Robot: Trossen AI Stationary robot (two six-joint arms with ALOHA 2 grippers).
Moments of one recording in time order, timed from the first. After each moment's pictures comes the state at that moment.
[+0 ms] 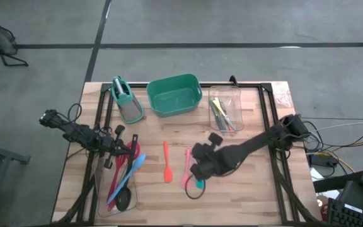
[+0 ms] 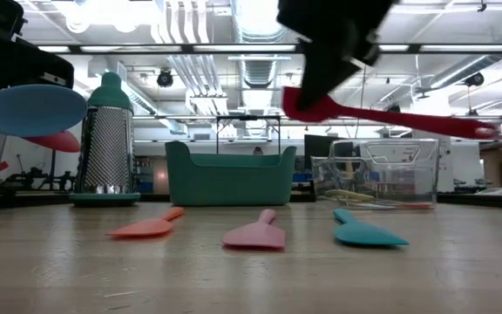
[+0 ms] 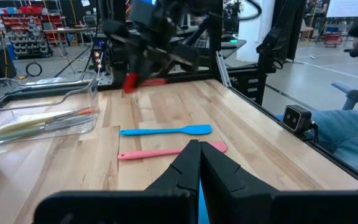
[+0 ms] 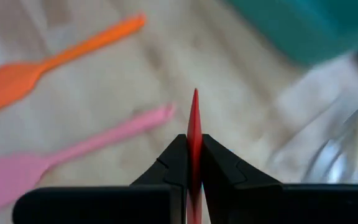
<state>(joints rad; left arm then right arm) -0.46 0.04 0.08 -0.18 -0.22 0.00 0.39 1.86 1.44 -0.87 0.69 0.80</state>
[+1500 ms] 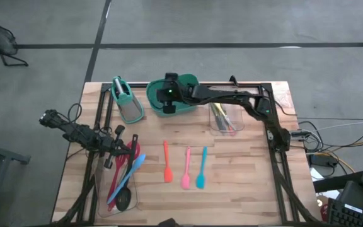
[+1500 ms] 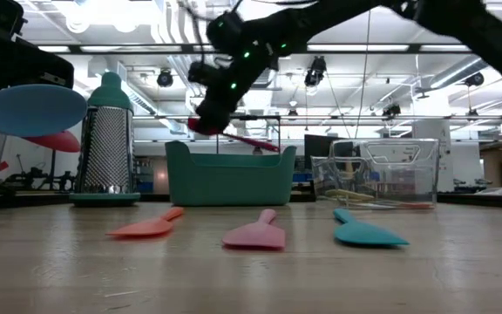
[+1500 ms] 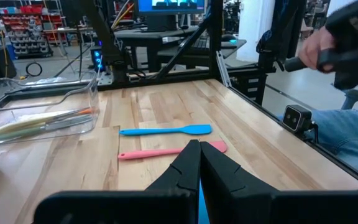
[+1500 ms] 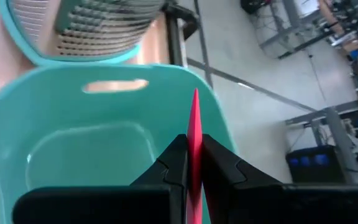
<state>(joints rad) -0.46 0.04 0.08 -0.18 -0.22 0.00 -0.29 2.23 1.95 -0.33 0.31 -0.58</state>
